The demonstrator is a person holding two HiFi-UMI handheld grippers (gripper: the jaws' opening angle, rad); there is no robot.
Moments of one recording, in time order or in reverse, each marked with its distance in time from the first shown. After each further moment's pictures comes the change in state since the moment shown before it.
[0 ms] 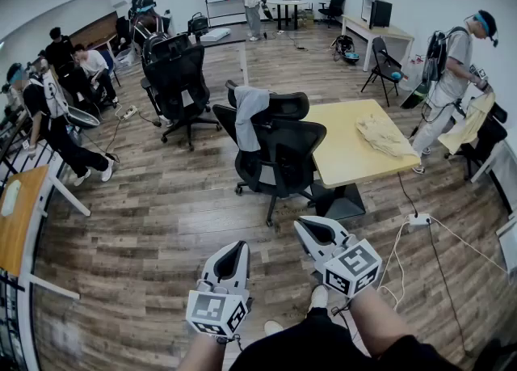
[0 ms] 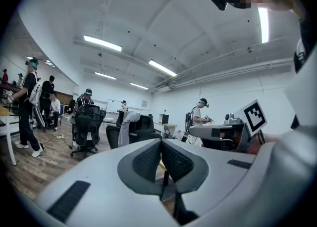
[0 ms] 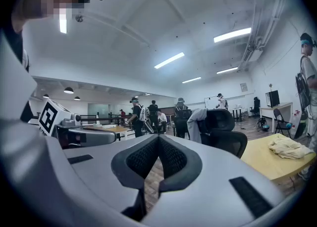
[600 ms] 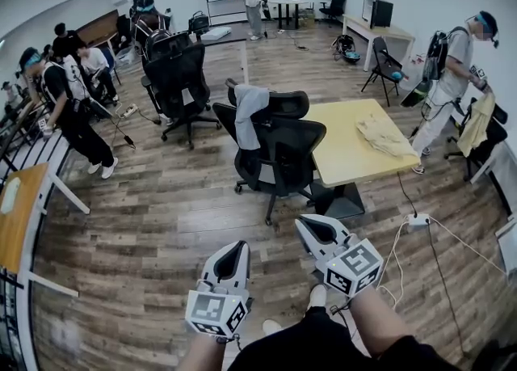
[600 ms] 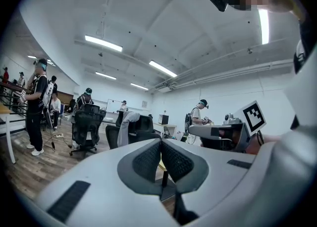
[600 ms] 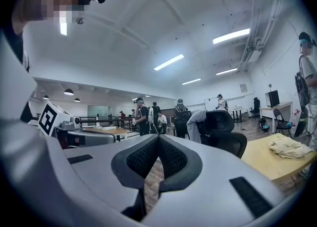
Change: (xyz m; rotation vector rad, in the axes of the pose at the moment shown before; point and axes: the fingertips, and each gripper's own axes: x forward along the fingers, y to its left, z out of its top) left arm -0.001 -0.009 -0.001 -0.010 -0.009 -0.003; right arm -0.008 -0.004 0.003 0.005 -0.021 0.002
